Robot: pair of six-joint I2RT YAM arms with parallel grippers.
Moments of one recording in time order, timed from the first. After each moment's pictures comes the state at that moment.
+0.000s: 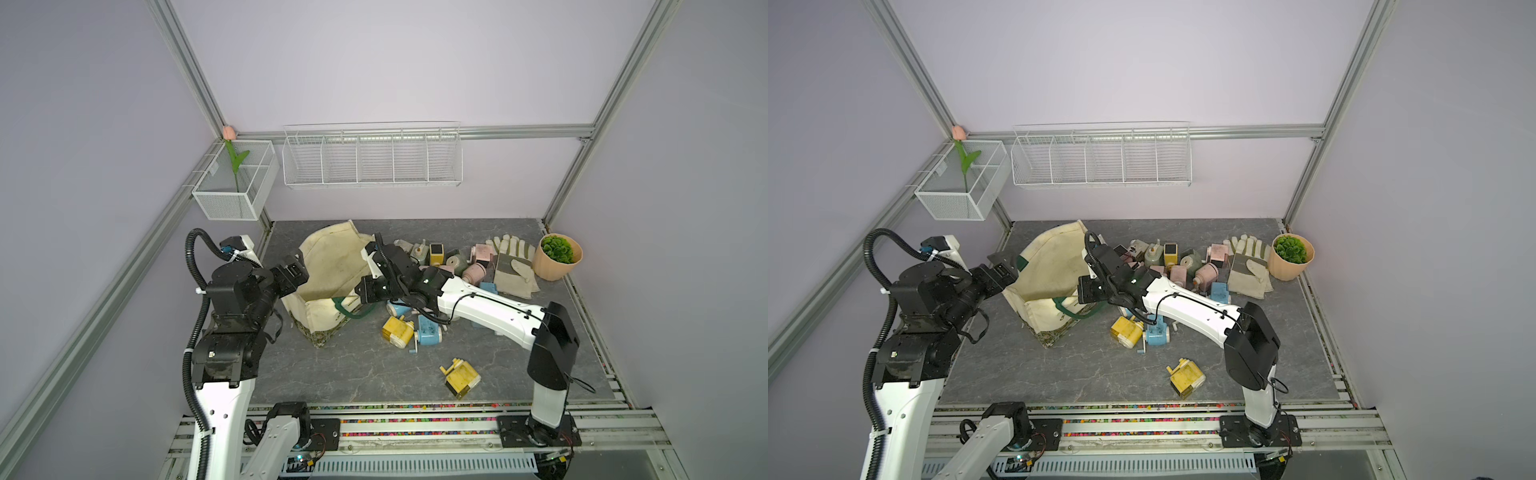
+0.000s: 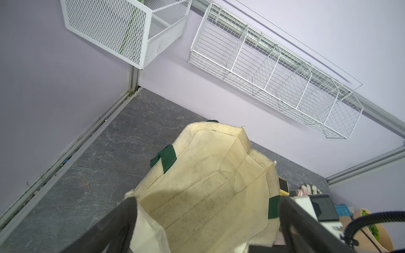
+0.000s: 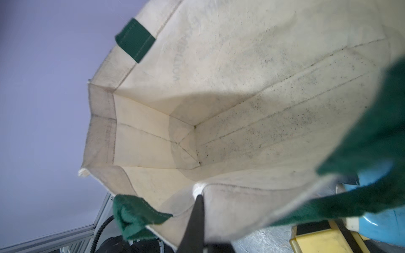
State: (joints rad) left arm -0.04 0.80 1.17 -0.68 0.02 -0.45; right arm 0.98 1.90 1.68 -0.44 -0.14 0.67
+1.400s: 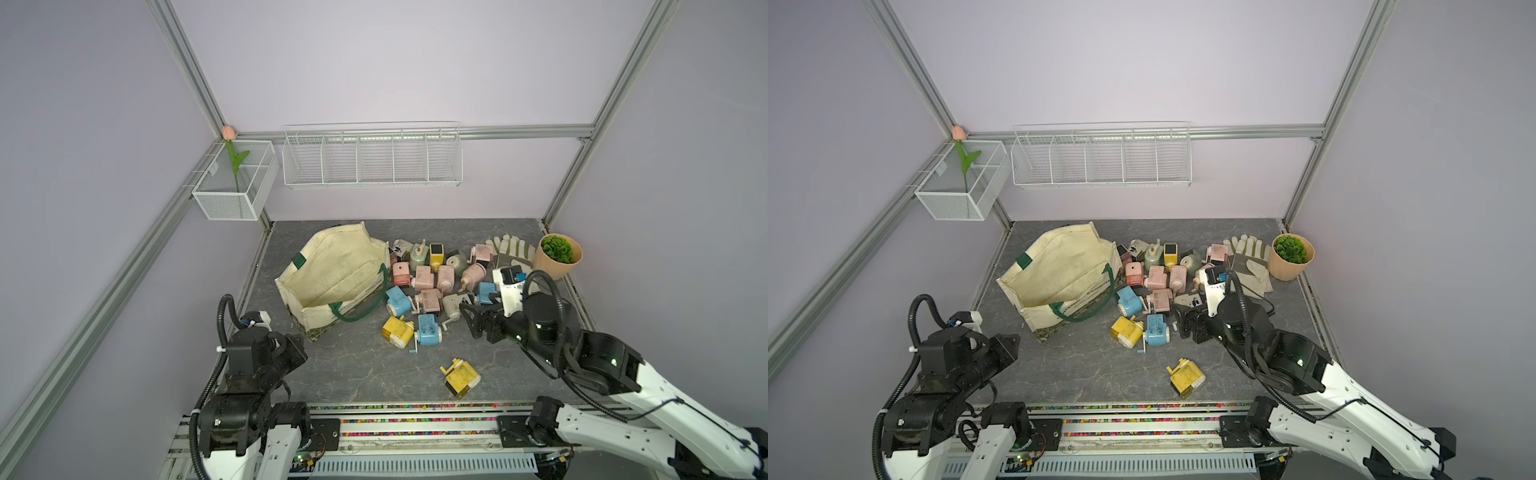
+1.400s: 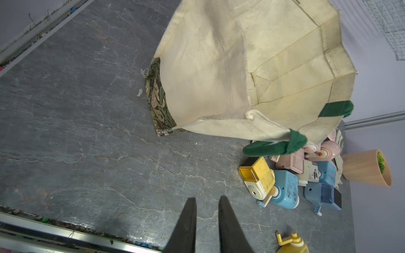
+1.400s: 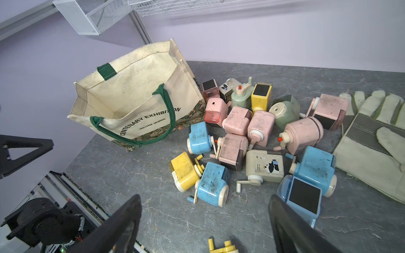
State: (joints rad) left arm -0.03 0.45 0.87 -1.14 0.12 -0.61; right arm 0.98 0.75 1.03 -0.72 0.35 0.45
